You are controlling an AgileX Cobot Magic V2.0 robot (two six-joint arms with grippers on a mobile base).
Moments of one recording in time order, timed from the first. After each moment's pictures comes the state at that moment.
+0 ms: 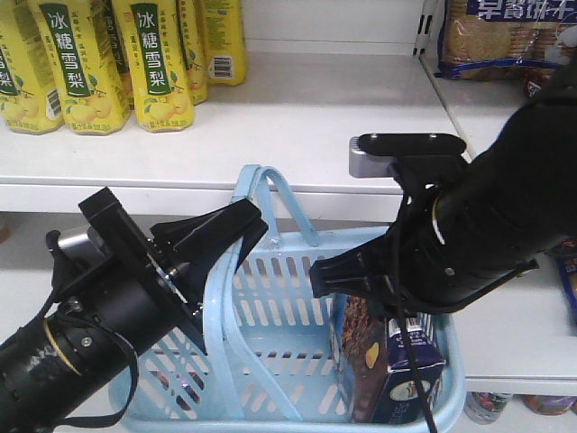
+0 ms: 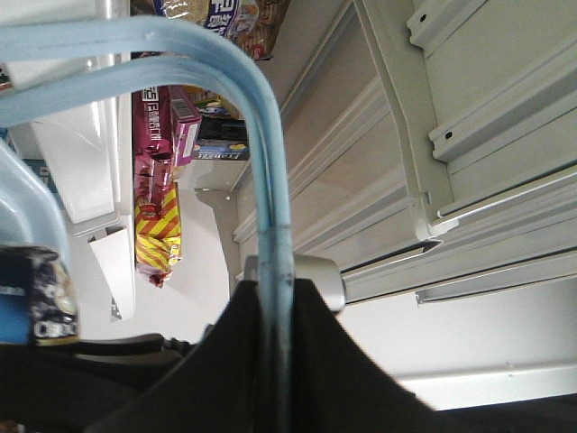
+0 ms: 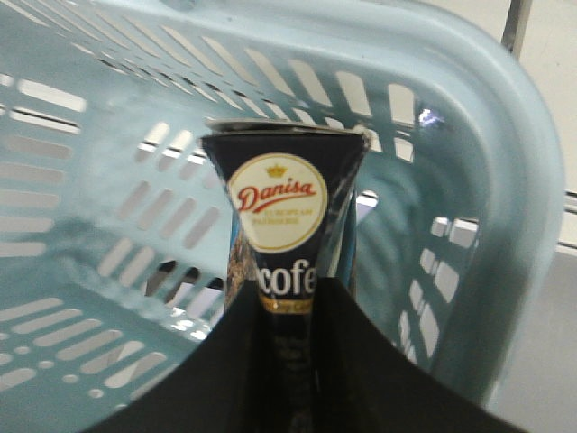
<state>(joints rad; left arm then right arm) -0.72 1.27 -0.46 0.12 -0.97 -1.86 0.74 1.36 -1.31 -0.07 1.25 0.60</state>
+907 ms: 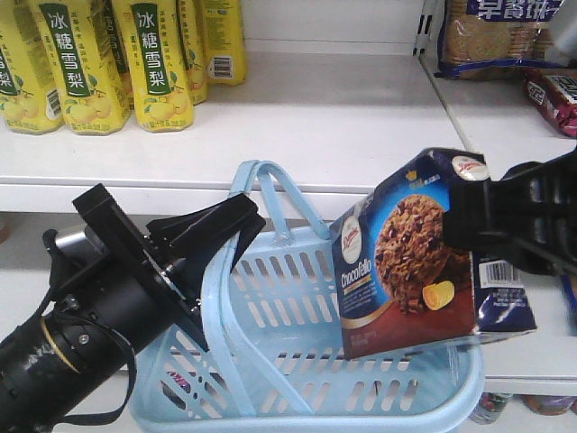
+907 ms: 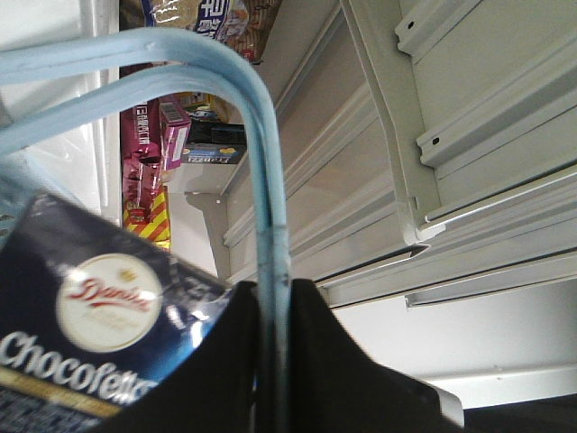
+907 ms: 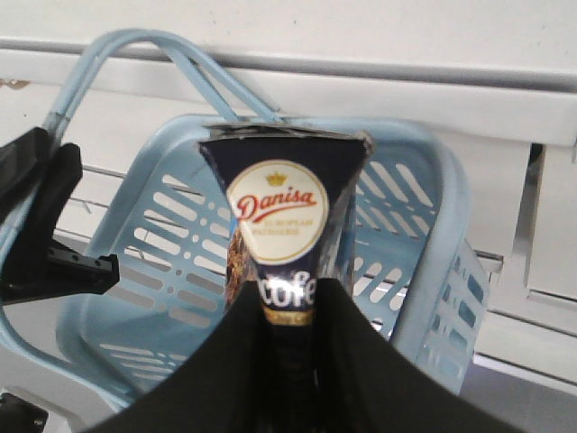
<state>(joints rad) -0.72 1.27 -0.46 0.11 -0.98 -1.86 0.74 1.02 -1.31 -0.10 1.15 0.62</state>
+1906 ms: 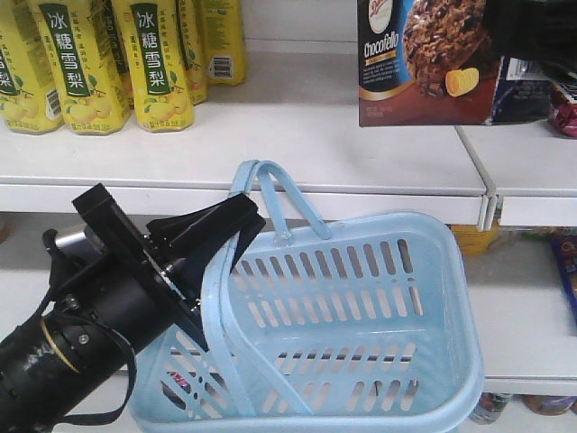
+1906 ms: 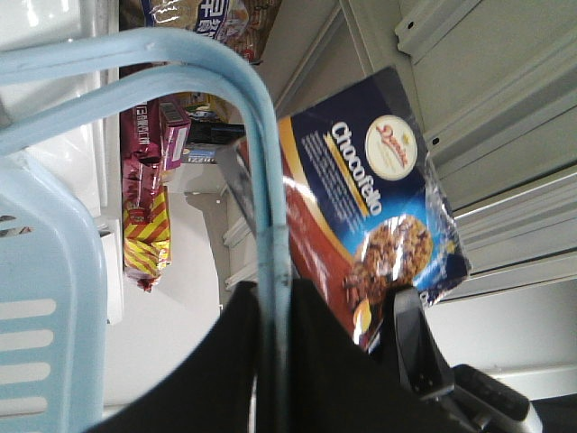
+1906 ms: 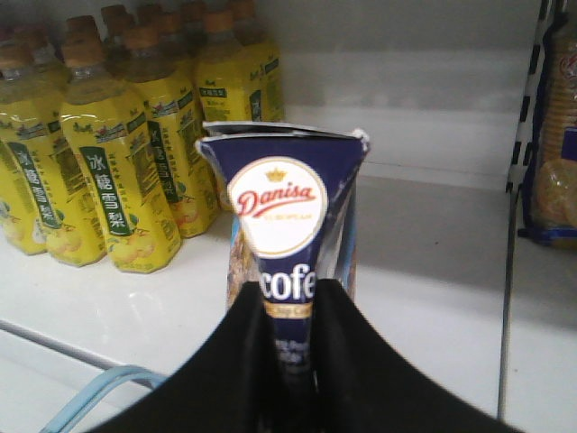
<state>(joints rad) -0.72 1.27 -0.46 0.11 -0.98 -1.86 0.74 1.00 -1.31 -0.54 0.70 0.64</state>
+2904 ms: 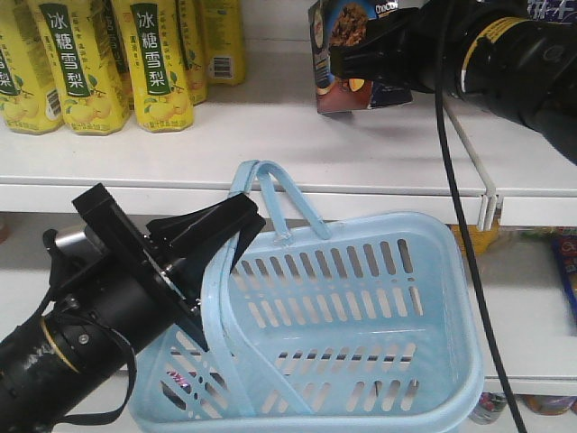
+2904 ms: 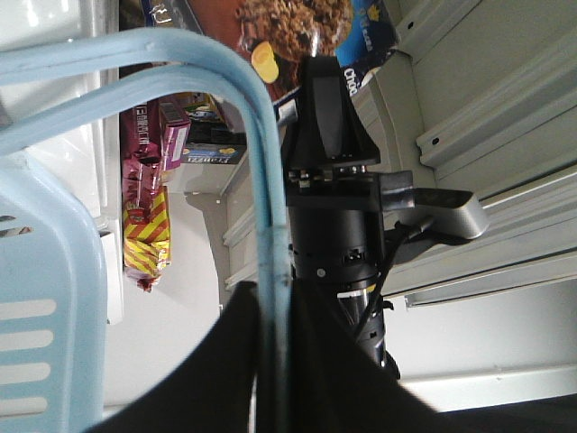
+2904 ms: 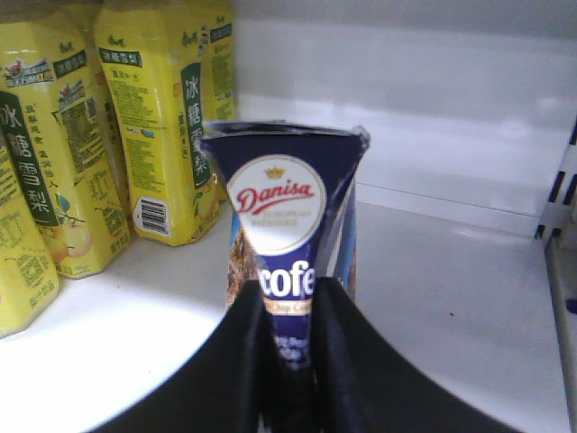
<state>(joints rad) -0.72 1.27 -0.46 0.11 -0.98 -1.86 0.51 1.40 -1.31 -0.71 0.28 0.75</state>
